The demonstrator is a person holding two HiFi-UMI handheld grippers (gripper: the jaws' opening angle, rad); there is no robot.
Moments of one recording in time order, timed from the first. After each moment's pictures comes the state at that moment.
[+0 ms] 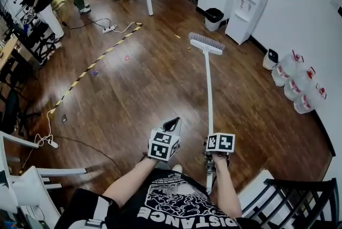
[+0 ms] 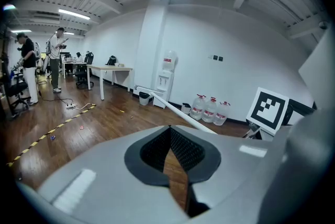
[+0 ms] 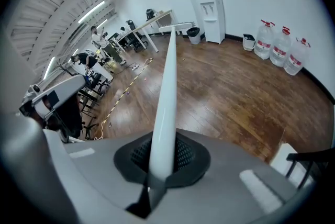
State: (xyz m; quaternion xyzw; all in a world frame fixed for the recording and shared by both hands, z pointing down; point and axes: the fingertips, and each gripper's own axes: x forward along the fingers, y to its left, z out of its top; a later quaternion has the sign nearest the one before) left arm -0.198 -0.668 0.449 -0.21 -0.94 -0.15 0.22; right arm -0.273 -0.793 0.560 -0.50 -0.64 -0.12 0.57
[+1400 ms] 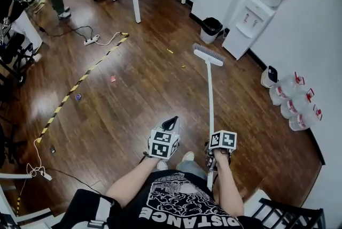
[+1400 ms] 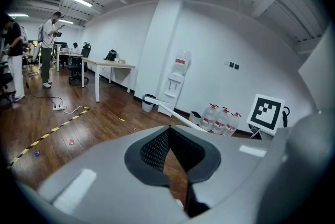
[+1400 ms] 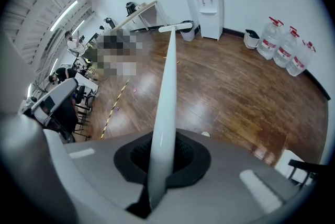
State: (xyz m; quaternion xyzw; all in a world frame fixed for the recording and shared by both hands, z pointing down) left arm -0.335 -0.311 0.471 -0.19 -0.94 -0.19 0.21; right arm -0.412 -0.471 0.581 -0.42 -0.64 -0.11 0.63
